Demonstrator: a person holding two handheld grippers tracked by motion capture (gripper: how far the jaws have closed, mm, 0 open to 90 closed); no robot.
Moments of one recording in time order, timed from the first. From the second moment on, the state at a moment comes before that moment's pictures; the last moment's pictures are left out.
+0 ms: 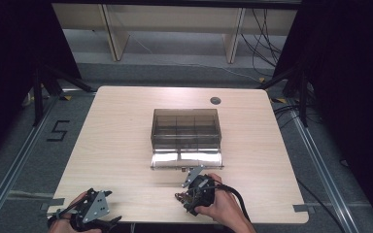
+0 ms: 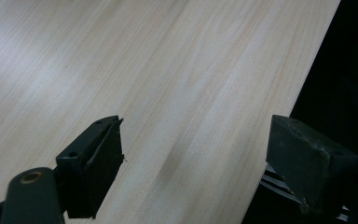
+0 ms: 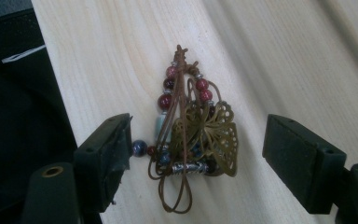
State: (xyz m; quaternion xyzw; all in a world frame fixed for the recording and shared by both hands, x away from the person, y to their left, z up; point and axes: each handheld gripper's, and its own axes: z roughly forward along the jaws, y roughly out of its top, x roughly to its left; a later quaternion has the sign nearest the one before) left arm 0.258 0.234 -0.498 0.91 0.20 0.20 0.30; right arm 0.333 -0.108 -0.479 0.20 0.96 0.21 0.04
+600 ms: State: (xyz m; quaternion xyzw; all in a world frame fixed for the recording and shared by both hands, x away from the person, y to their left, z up) left arm 0.258 0.234 -0.498 0.91 0.20 0.20 0.30; right arm 0.336 -0.099 -0.487 0.21 0.96 0.20 0.01
